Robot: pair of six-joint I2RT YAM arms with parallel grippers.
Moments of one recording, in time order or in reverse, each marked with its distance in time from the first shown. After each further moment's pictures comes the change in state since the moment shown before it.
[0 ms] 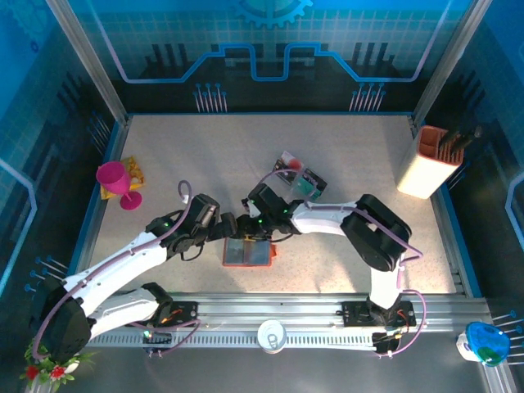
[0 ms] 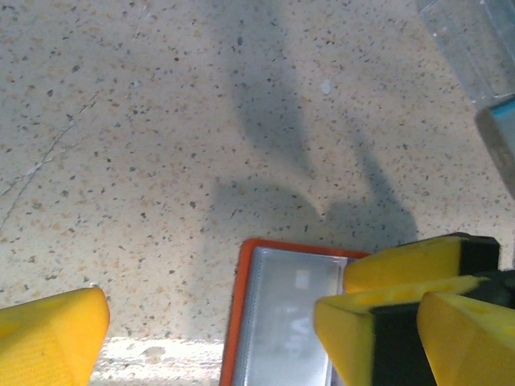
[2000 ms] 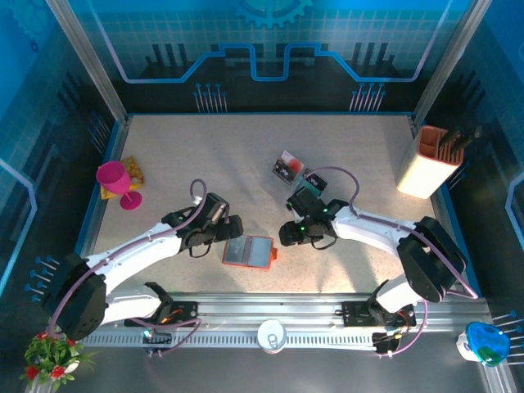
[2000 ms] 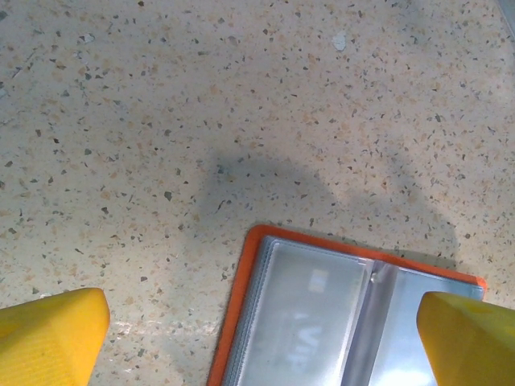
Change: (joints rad) left arm 0.000 0.160 0.000 0.072 0.053 0.002; right arm -0.113 -0.351 -0.208 -0.461 0.328 -0.326
